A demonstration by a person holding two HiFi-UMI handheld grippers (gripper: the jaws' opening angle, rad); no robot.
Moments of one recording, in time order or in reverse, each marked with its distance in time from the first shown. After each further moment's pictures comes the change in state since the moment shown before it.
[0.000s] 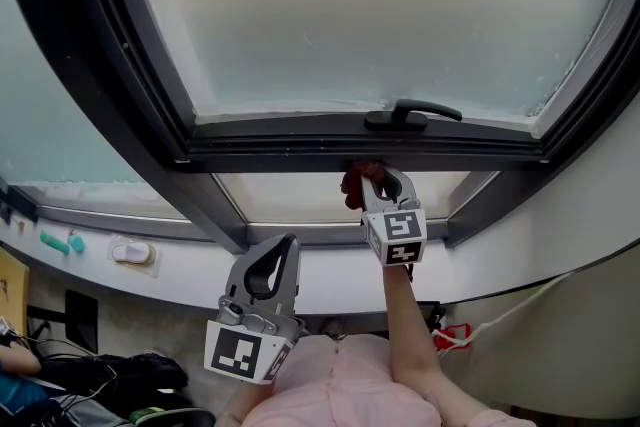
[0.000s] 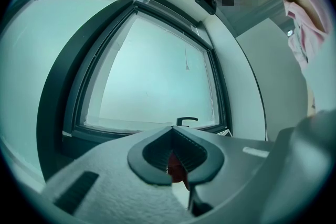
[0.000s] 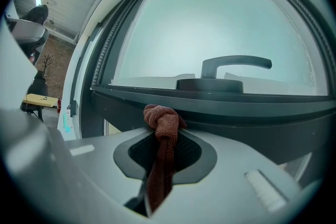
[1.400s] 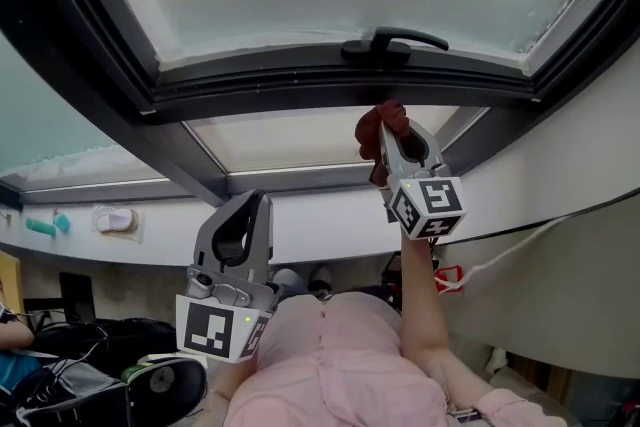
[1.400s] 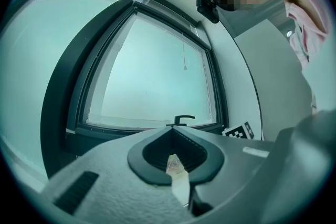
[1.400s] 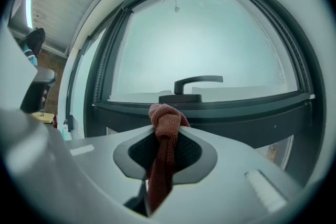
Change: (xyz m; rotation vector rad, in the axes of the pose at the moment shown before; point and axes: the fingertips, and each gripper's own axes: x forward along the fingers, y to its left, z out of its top) left arm -0.017 -0.001 0.000 0.009 -0.007 -0.004; right arm -0.074 -0.034 0.011 0.119 -0.085 -0.039
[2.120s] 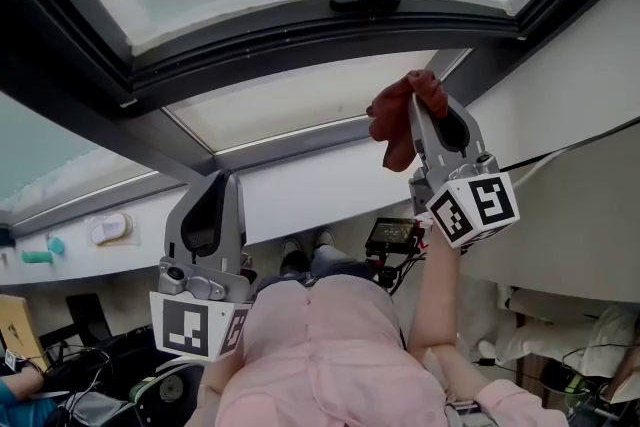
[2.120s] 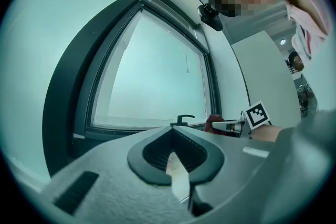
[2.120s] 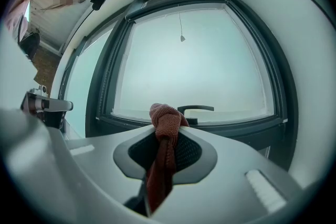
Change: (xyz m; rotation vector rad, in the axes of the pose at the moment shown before) left arm -0.029 0.052 -0.001 -0.039 0.046 -0.121; right arm -0.075 0.034 0.056 -0.006 -0.041 -0.116
